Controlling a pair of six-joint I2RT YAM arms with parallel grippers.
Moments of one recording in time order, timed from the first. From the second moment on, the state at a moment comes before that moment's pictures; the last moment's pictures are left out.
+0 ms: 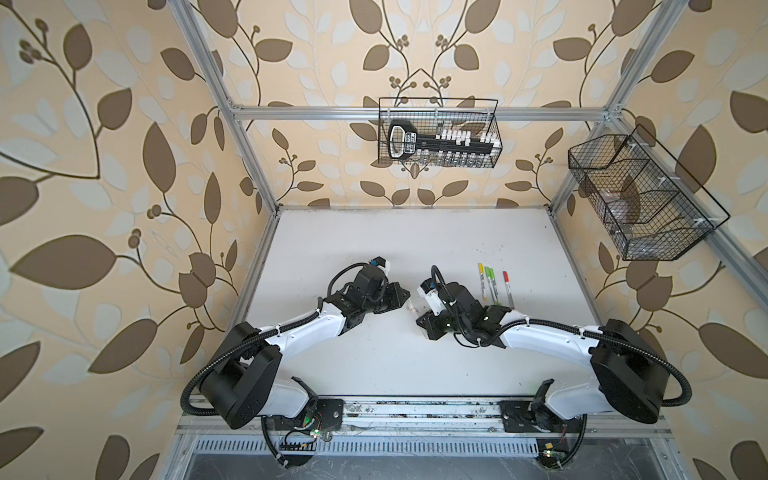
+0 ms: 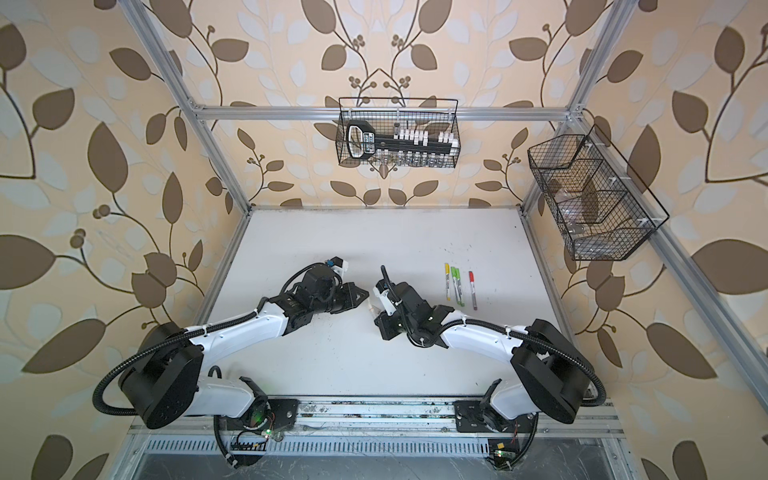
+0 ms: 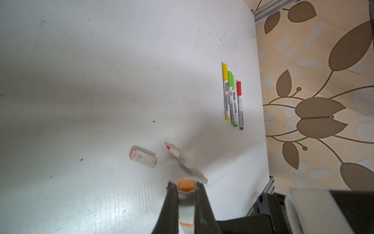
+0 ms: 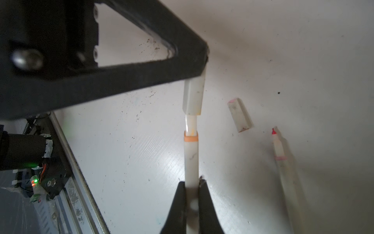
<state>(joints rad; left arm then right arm) -0.61 1.37 0.71 0.04 0.27 -0.87 0.82 1.44 0.73 -0.09 -0.12 0.36</state>
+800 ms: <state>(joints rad) -0.62 1.38 0.77 -0.04 0.25 -0.86 0.81 1.41 0.74 -0.11 -0.10 0.34</state>
